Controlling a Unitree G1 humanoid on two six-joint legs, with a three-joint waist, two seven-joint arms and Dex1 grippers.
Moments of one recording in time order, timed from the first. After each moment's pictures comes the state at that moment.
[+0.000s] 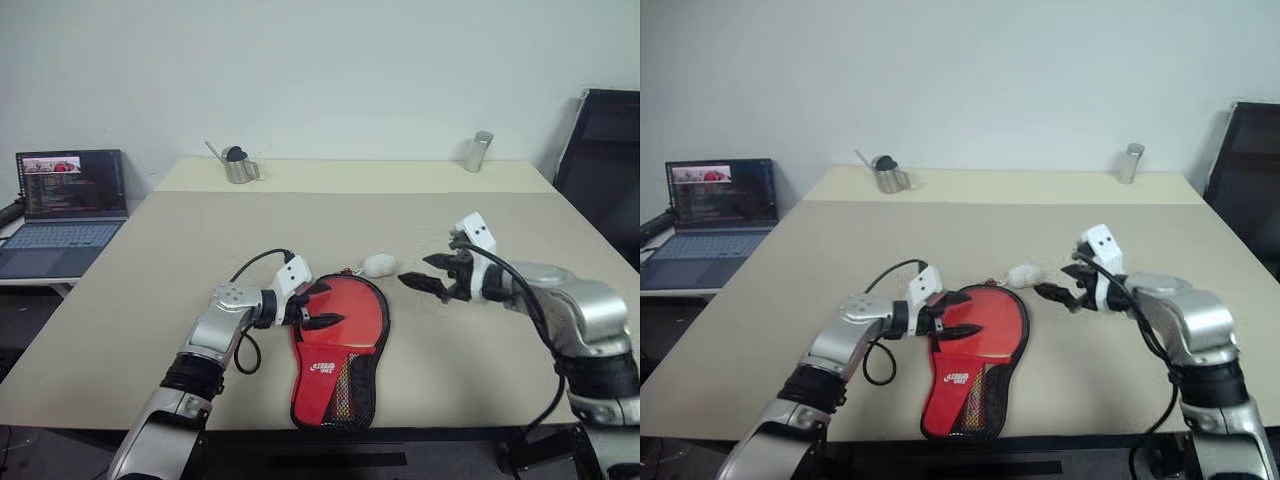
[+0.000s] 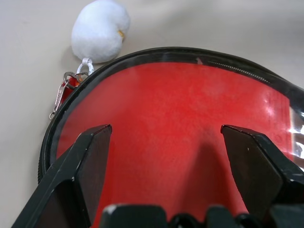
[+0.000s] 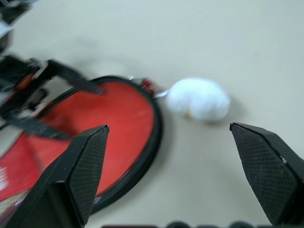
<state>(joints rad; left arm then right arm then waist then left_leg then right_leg) -0.65 0.43 -0.16 0.41 -0.08 0.20 -1.08 -0.71 -0.55 0.01 -0.06 0.42 0.99 0.68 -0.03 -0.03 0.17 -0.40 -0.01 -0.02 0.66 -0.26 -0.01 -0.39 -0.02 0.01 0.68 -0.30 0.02</state>
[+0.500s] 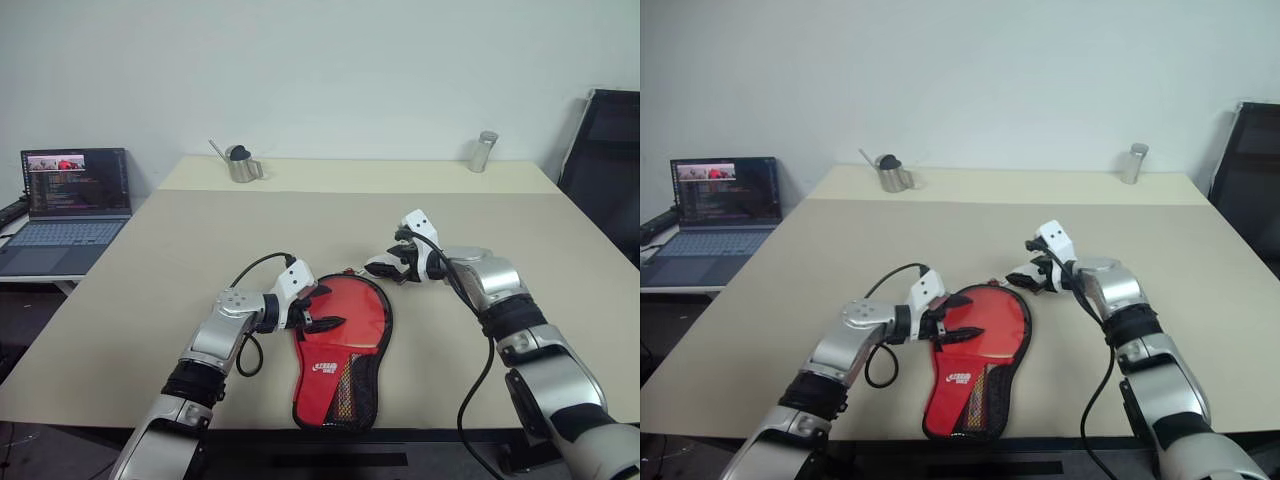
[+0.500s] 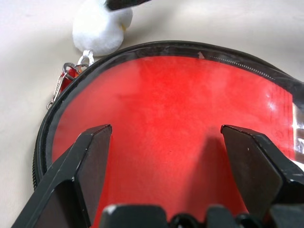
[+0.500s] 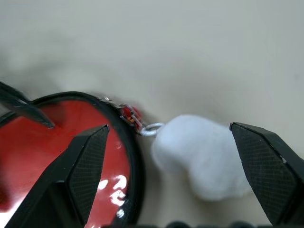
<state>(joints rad) -0.62 0.42 -0.16 0.35 -0.08 0.23 -1.04 -1.04 -0.33 0.18 0.78 0.16 0.46 0.76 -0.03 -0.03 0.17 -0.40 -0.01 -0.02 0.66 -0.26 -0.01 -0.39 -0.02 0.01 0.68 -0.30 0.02</state>
